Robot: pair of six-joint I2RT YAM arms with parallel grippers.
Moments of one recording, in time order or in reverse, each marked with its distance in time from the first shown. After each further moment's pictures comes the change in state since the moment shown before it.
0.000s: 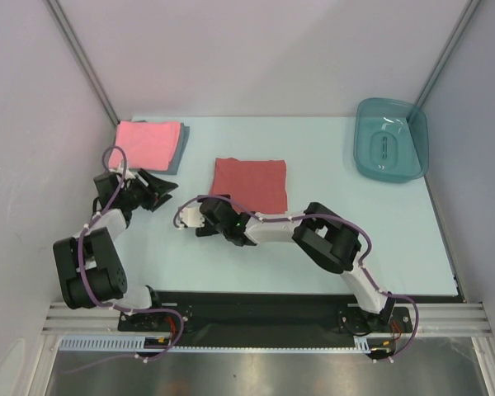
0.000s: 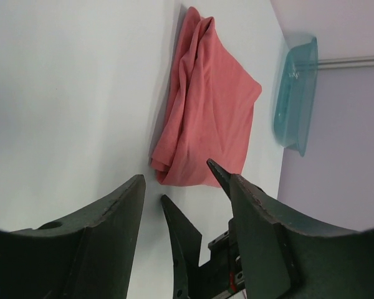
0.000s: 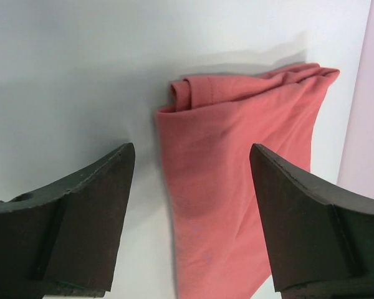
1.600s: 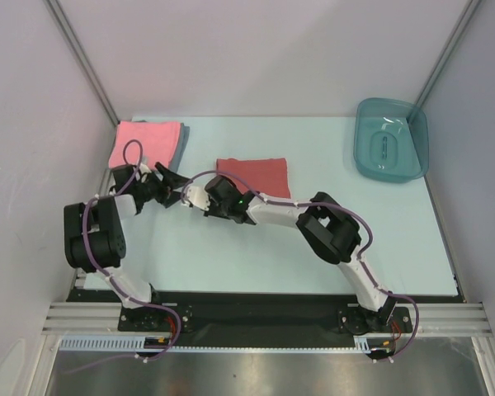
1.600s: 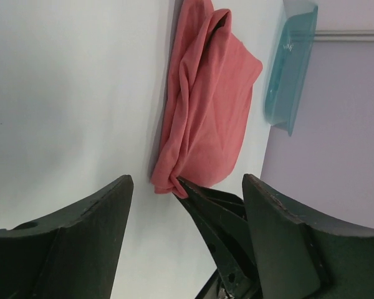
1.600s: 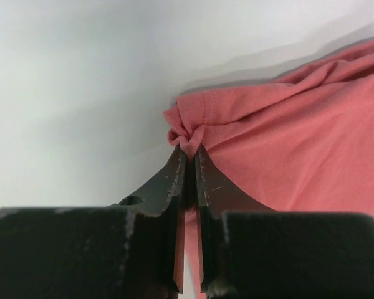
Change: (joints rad) left arm -0.097 0.272 0.115 0.108 0.071 -0.069; right arm -0.116 0.045 0.173 -0.266 -0.215 0.211
